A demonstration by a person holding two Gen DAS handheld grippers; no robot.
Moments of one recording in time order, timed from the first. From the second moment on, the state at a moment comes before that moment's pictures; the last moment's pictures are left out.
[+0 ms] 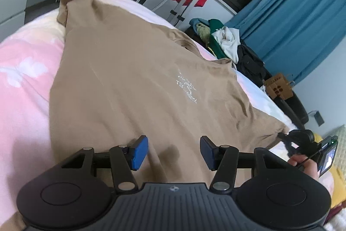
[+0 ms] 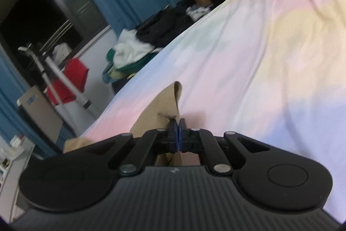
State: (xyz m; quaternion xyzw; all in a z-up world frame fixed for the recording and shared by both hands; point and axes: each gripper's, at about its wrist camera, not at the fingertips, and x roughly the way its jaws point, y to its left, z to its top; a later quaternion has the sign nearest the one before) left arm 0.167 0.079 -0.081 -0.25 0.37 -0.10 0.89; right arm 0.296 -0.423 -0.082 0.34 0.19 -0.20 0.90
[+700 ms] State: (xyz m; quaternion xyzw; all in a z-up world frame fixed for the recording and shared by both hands) left arm 0.142 0.093 -0.055 -0.19 0.37 -0.10 0.90; right arm 0.146 -0.355 -0.031 0.19 0.43 0.05 0.88
